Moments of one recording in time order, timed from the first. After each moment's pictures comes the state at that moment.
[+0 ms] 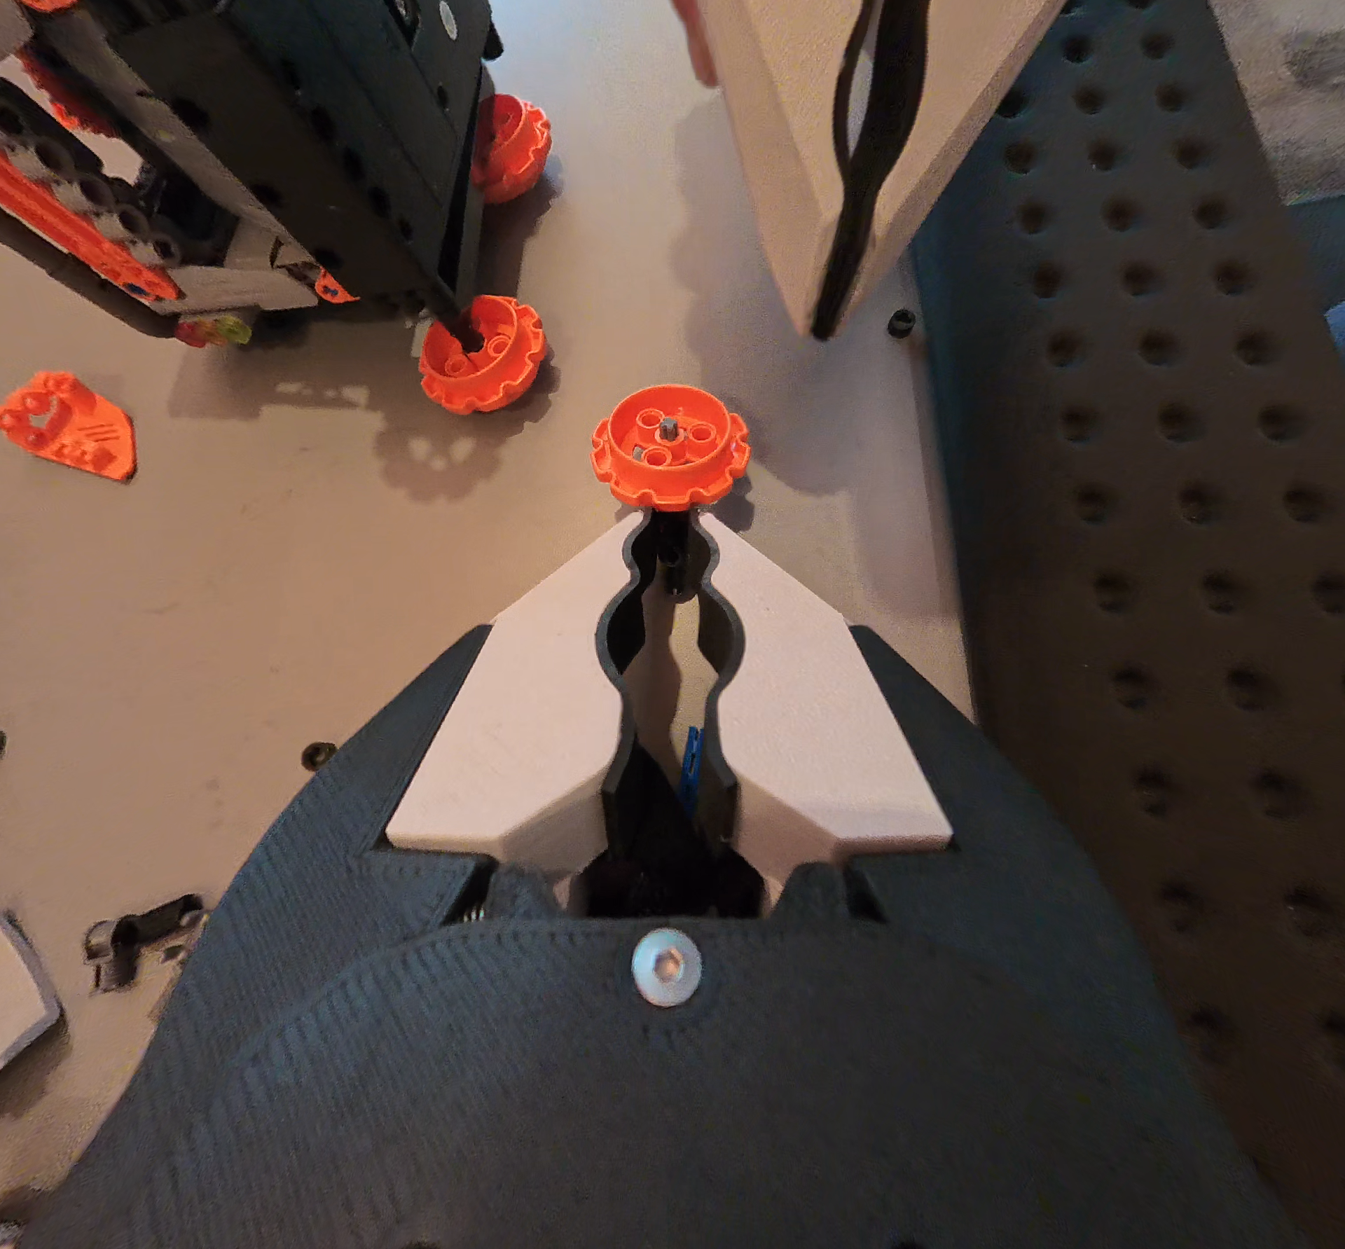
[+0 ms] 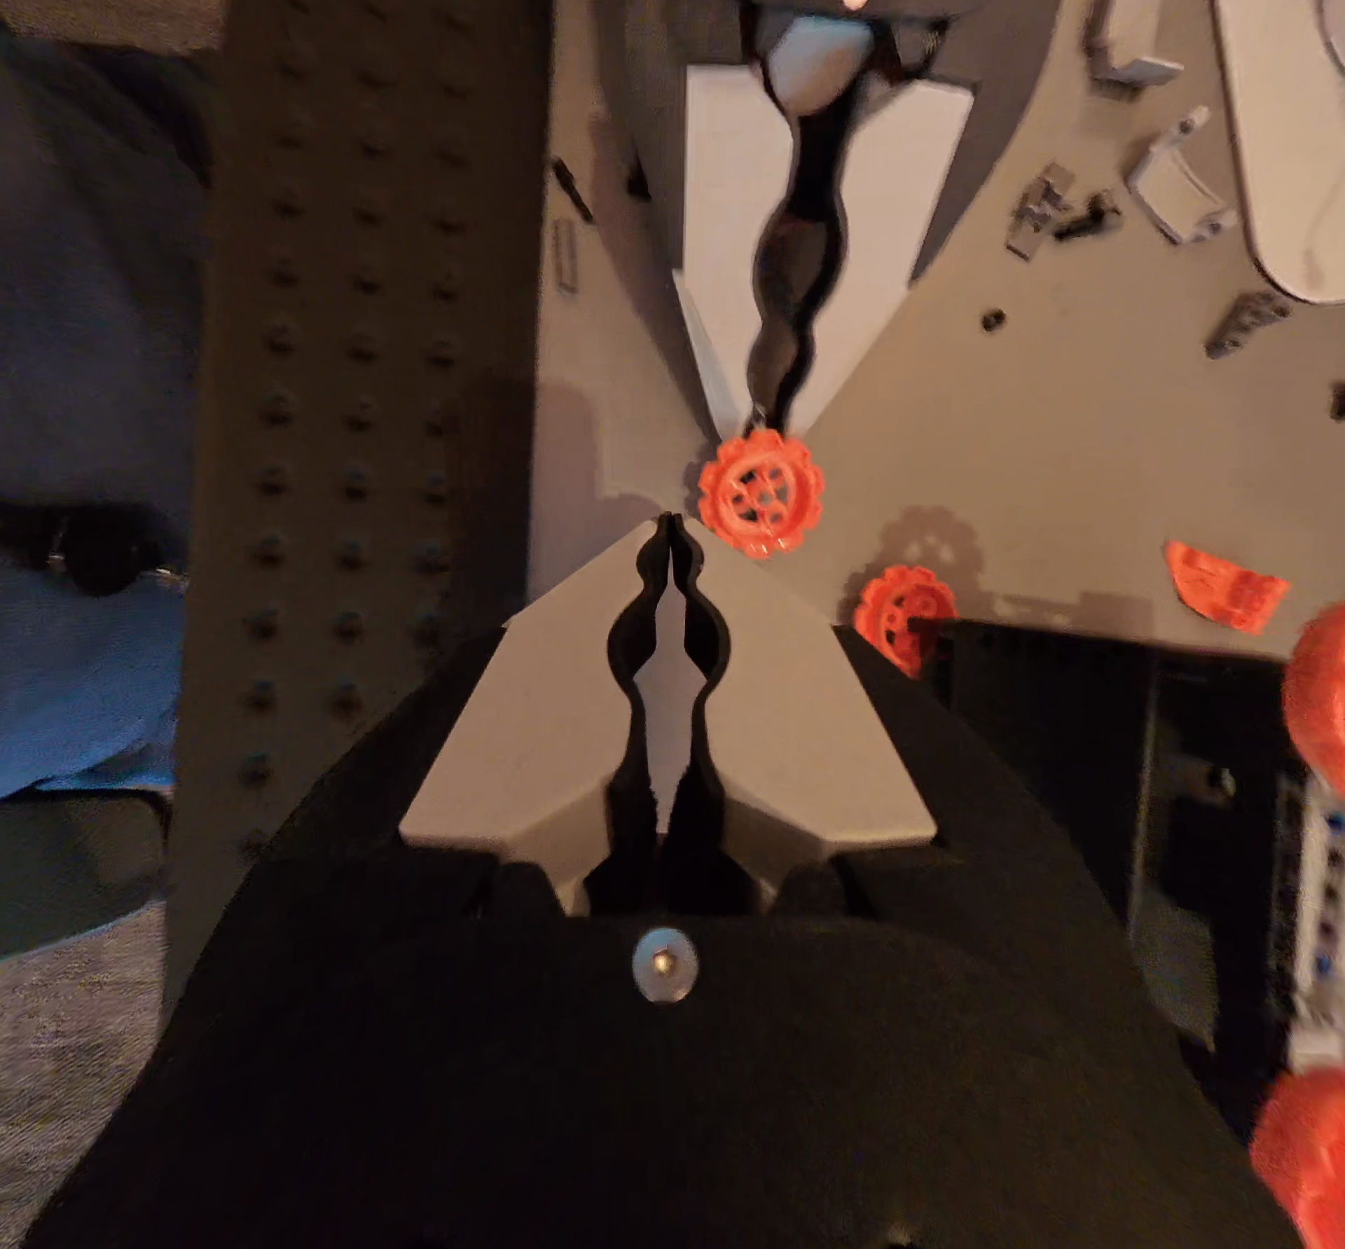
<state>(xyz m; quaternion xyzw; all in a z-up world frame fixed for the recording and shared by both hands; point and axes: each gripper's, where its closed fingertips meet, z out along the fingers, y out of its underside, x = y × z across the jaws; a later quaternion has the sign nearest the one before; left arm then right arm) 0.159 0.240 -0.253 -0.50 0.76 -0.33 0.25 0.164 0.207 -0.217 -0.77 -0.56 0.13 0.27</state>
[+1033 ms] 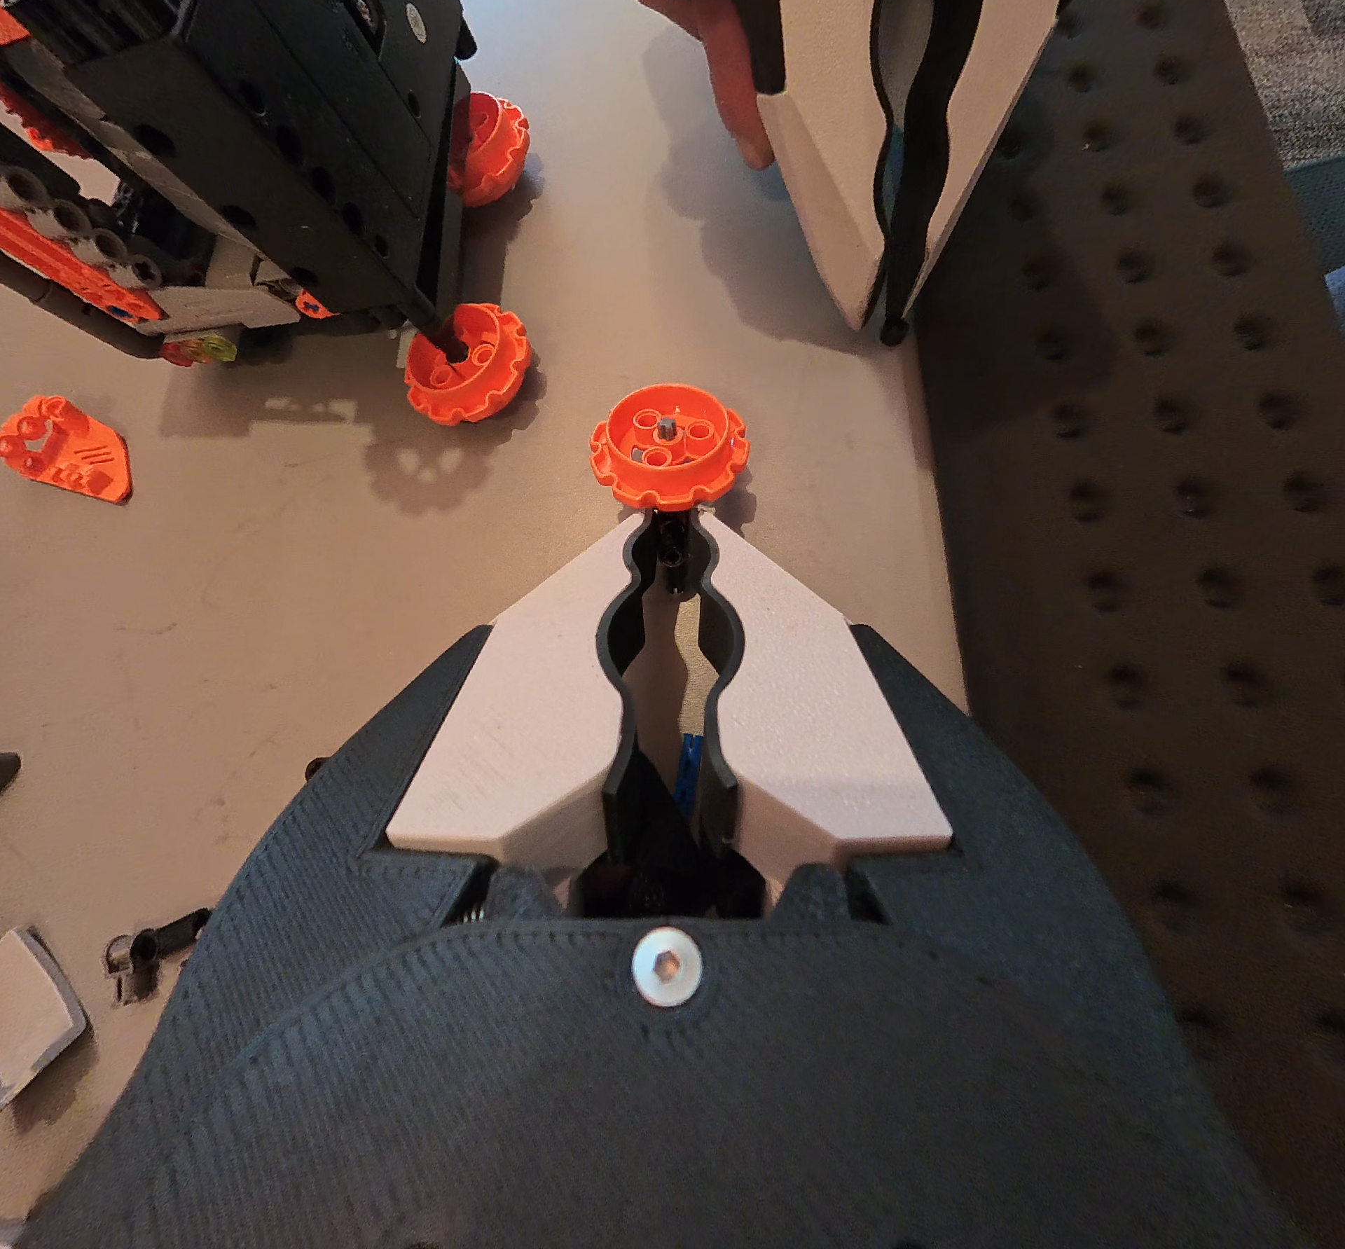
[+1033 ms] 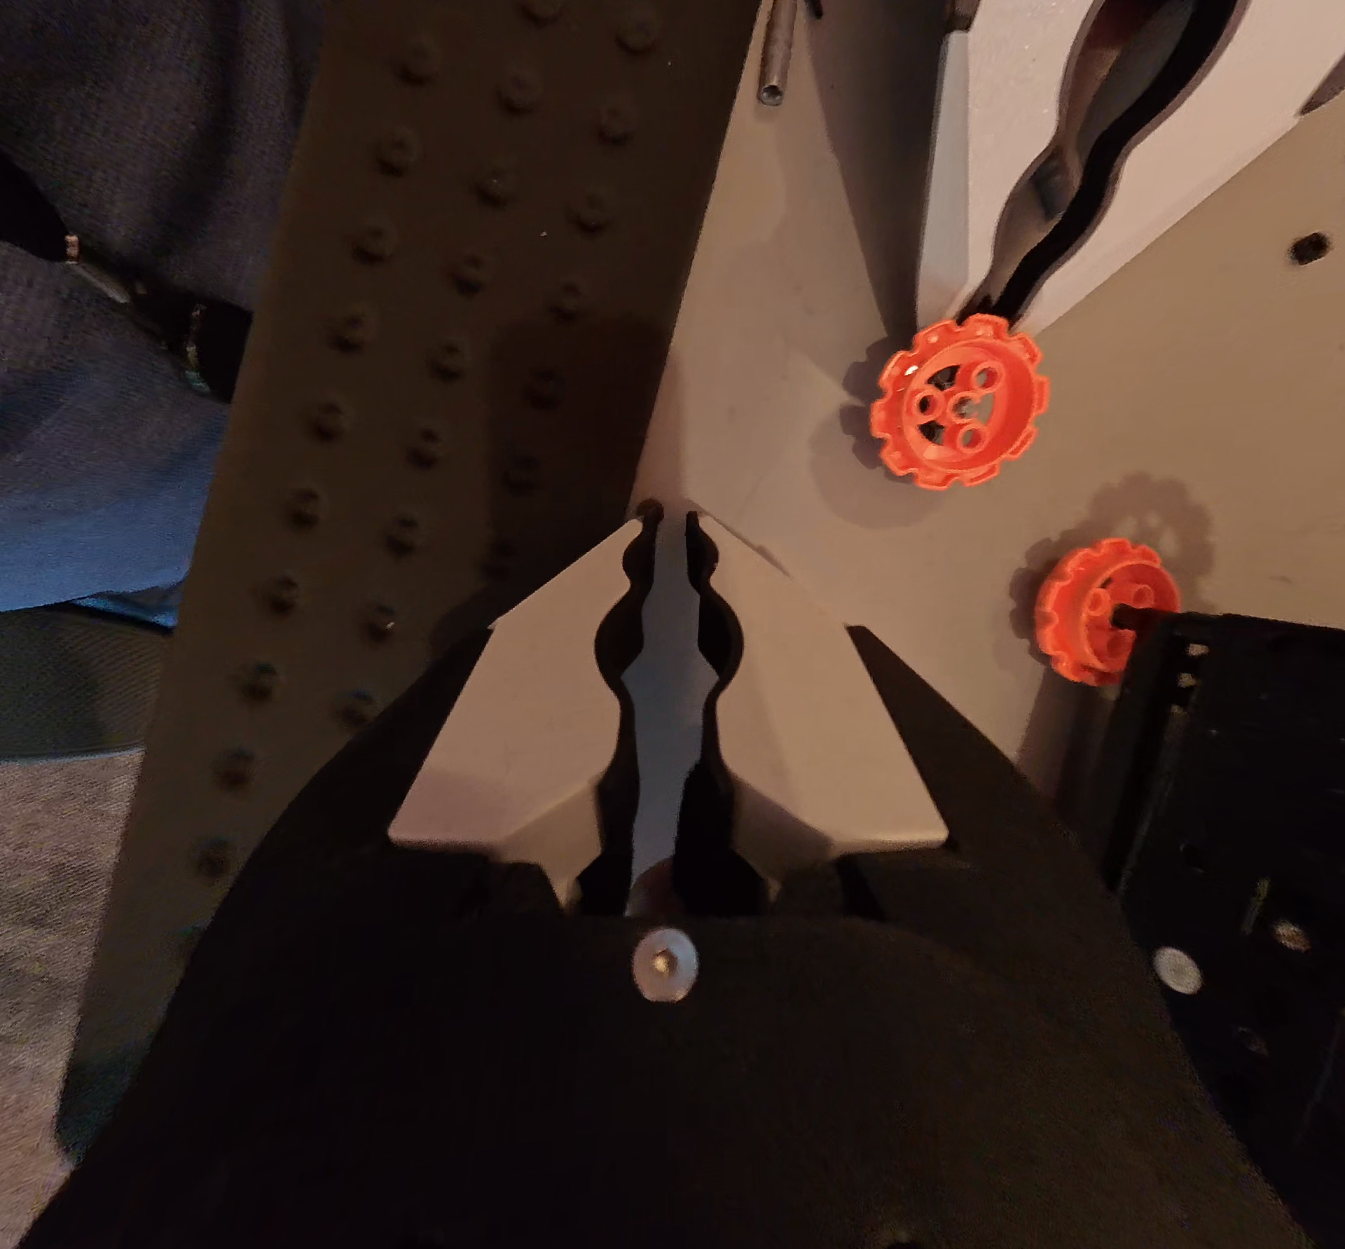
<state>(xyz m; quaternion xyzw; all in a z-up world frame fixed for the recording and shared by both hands) 0.160 0.236 -0.254 -0.49 0.78 -0.31 0.25 0.185 0.160 -0.263 -0.72 -0.64 0.17 0.22</state>
